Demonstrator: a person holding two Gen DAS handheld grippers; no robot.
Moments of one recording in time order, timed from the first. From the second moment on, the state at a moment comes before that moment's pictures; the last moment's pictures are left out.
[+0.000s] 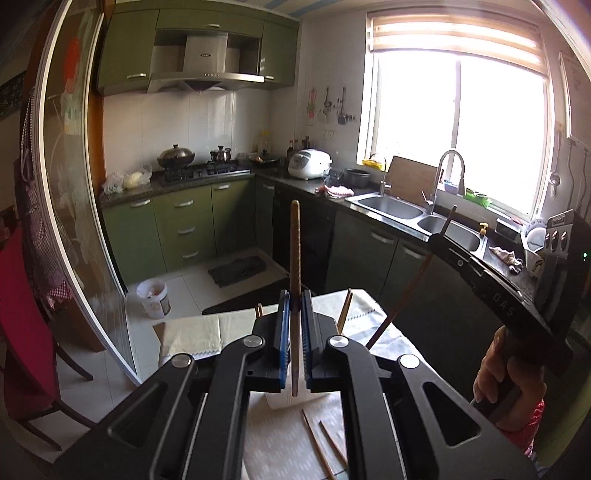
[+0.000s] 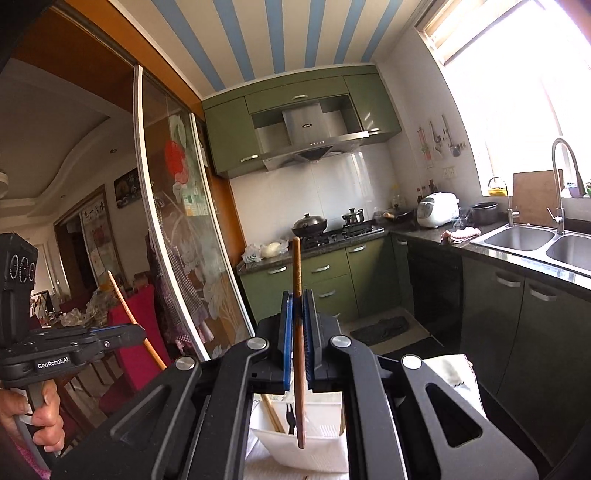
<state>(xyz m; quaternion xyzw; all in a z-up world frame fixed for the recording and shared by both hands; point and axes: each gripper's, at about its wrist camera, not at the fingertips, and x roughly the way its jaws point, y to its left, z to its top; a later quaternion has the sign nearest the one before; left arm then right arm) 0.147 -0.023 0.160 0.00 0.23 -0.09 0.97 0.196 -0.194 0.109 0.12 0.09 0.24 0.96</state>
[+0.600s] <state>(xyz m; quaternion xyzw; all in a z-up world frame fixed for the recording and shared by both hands) 0.255 -0.026 0.050 -0.02 0.35 -0.05 0.94 0.297 -0.155 0.031 0.07 0.21 0.21 0.95</state>
